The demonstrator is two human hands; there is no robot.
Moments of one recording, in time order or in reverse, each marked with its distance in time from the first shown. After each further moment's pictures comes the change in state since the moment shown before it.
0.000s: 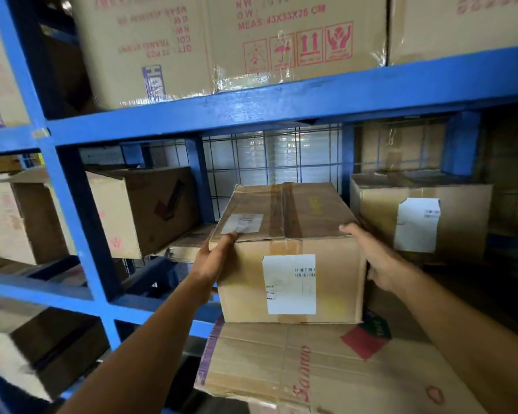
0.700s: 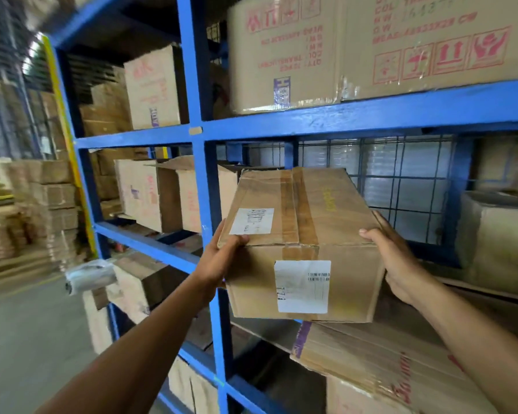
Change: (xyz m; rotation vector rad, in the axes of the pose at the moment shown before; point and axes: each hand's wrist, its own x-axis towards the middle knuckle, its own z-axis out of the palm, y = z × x) left_hand -0.104 0.018 -0.169 0.038 0.201 0.118; right_hand -0.061 -0.016 0.146 0.104 -0.319 -0.440
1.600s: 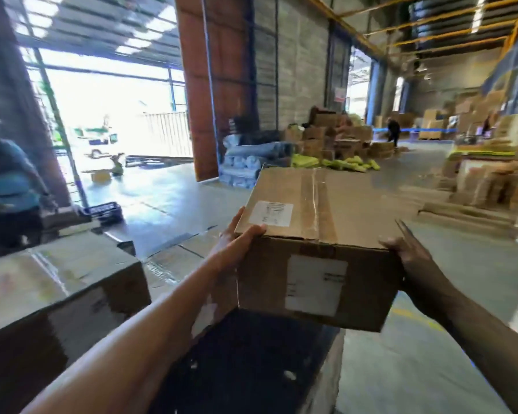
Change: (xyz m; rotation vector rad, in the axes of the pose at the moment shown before) left_hand -0.638 0.060 -0.175 0.421 1.551 -0.336; right_hand -0.398 -0.070 0.376 0.382 -1.568 0.104
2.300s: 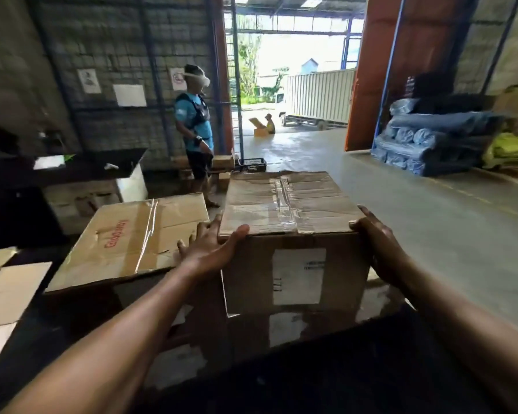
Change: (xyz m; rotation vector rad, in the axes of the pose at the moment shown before) left_hand 0.091 -0.131 -0.177 0.653 0.597 -0.514; right_hand 0.264 0.074 0.338 0.091 -0.748 0.035
